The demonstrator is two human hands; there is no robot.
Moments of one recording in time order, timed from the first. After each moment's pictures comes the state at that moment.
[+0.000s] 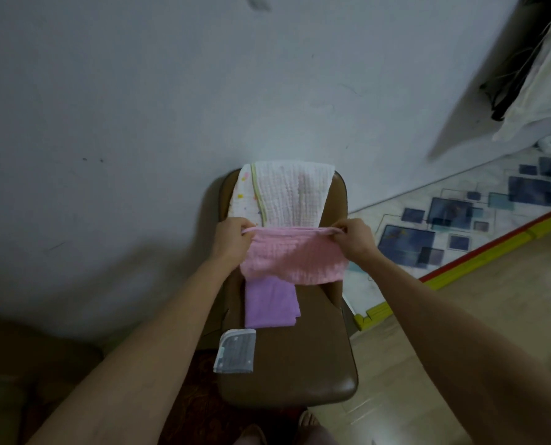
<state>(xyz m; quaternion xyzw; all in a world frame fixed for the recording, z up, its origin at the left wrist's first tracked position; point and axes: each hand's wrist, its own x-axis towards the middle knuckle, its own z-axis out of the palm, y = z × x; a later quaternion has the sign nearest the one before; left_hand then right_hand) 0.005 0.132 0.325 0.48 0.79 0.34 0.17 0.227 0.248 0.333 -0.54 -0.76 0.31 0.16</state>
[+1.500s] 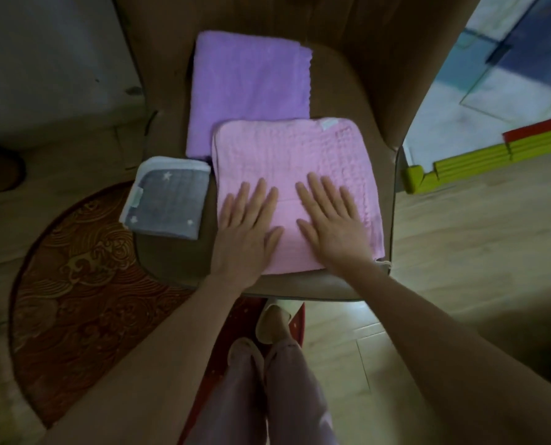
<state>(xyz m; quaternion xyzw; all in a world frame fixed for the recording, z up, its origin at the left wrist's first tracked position) 0.156 0.047 -0.156 0.59 0.80 0.01 0.12 0.310 0.172 -0.164 -0.30 -0.94 0.12 -0.04</state>
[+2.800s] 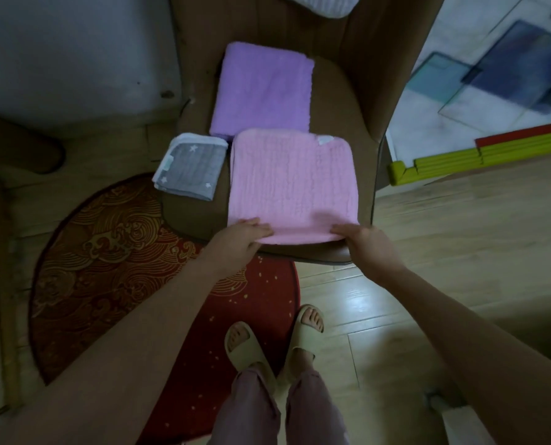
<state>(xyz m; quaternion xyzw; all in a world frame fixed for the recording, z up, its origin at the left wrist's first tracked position) 0.179 -0.026 -0.102 0.55 0.73 0.14 0.39 0.401 0.144 -0.088 -0.34 -0.89 0.27 -0.14</state>
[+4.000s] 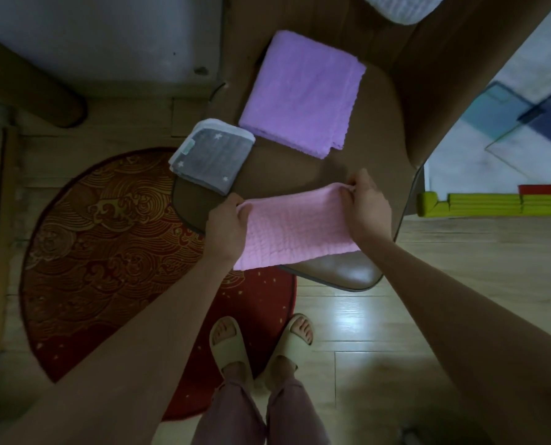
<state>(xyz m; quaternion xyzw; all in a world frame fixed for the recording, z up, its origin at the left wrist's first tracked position) 0.168 -0.008 -0.113 0.19 0.90 0.31 0.24 0.297 0.190 -0.093 -0.43 -0.86 0.28 0.00</state>
